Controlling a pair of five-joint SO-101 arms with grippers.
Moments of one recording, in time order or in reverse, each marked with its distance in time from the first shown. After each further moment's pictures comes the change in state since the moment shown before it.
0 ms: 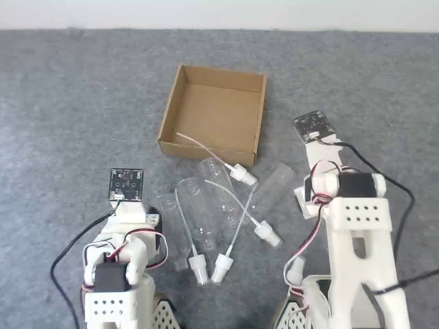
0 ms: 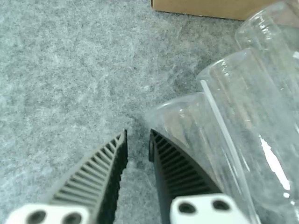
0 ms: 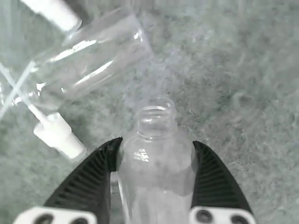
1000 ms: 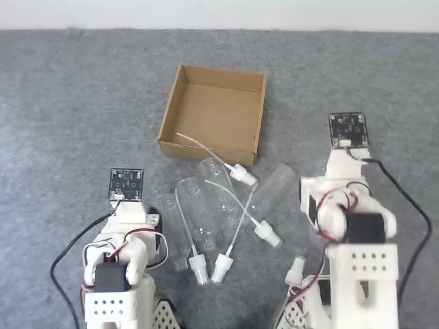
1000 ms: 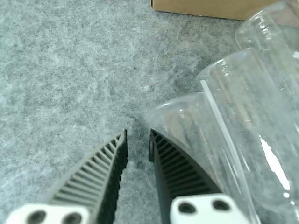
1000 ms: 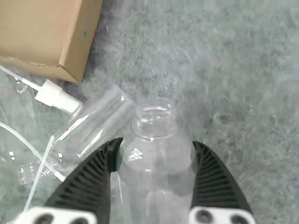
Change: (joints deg) left arm 0.0 0.0 0.0 0.0 0.0; right arm 0.0 -21.5 7.6 -5.9 -17.7
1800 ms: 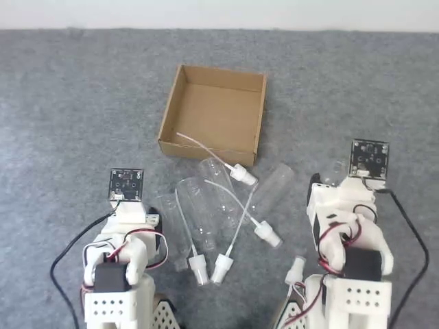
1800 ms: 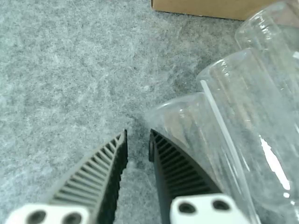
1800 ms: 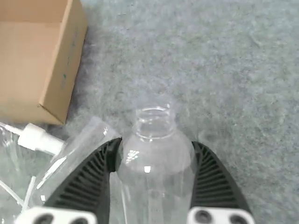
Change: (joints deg) left arm 0.2 0.0 0.0 0.0 0.0; right arm 5.2 -19.7 17.8 -11.4 -4.8
